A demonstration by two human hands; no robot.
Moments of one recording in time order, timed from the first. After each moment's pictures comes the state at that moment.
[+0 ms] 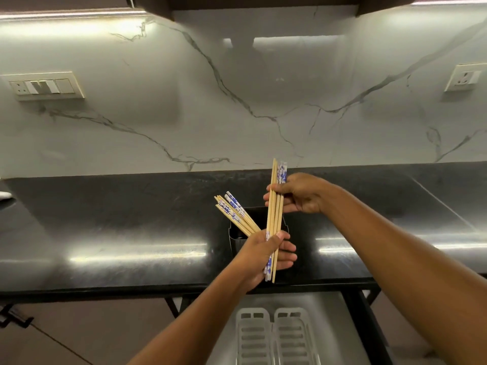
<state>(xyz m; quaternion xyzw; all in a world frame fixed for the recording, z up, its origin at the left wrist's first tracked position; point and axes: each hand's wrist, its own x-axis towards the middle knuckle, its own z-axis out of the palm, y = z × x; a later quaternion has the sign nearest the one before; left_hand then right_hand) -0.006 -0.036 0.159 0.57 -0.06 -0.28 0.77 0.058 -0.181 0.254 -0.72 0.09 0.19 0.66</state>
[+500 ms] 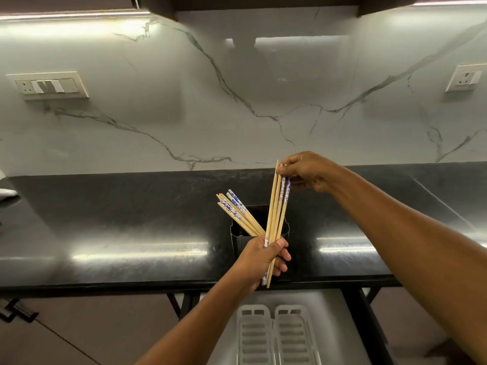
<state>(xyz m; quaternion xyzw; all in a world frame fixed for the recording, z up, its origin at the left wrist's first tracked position) -0.020 -0.030 0.150 0.66 -0.09 -0.24 0.71 0.066 -0.190 0.280 -0.84 0.03 0.06 0.54</state>
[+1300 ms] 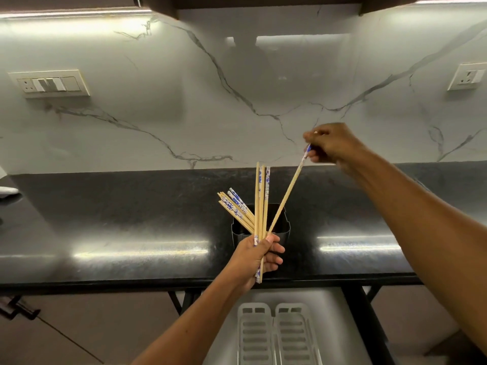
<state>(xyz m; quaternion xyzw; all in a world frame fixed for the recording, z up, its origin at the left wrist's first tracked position) -0.015 -0.019 0.140 0.57 -0.04 -0.24 0.78 0.059 -0.218 0.316 -0.81 0.04 -0.10 0.57</state>
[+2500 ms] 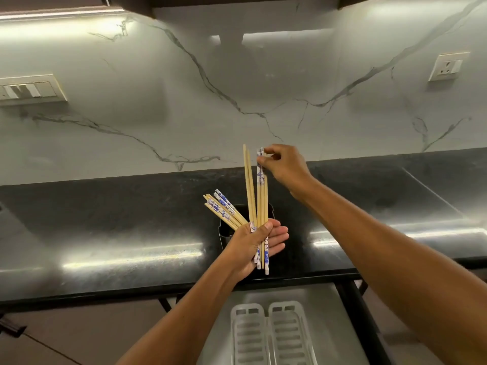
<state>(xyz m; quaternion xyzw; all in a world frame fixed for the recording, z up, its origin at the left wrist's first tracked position) 0.000 -0.043 0.161 0.52 -0.04 -0.26 0.81 0.049 -0.165 0.269 -0.86 -0.01 -0.17 0.47</state>
